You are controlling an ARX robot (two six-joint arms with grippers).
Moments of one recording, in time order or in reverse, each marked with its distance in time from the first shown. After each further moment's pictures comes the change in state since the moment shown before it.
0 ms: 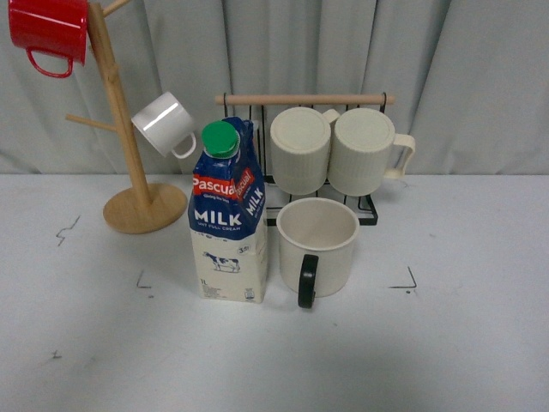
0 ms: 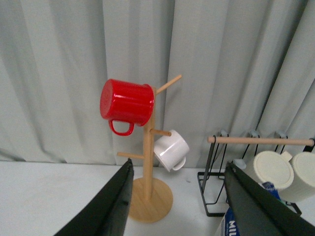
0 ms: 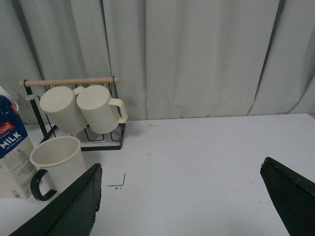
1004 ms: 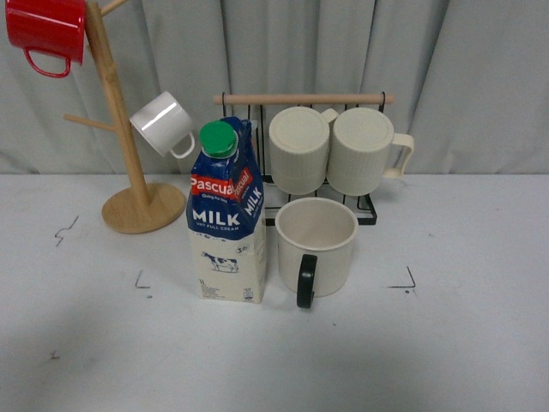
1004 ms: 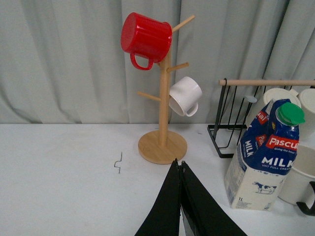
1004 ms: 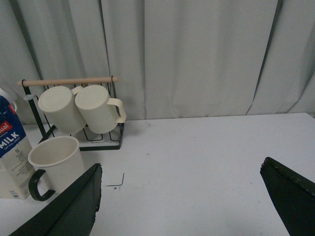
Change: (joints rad) left arm 0.235 -0.511 -0.427 -0.121 0.253 0.026; right arm 0.000 0.000 0.000 0.000 0.000 0.000
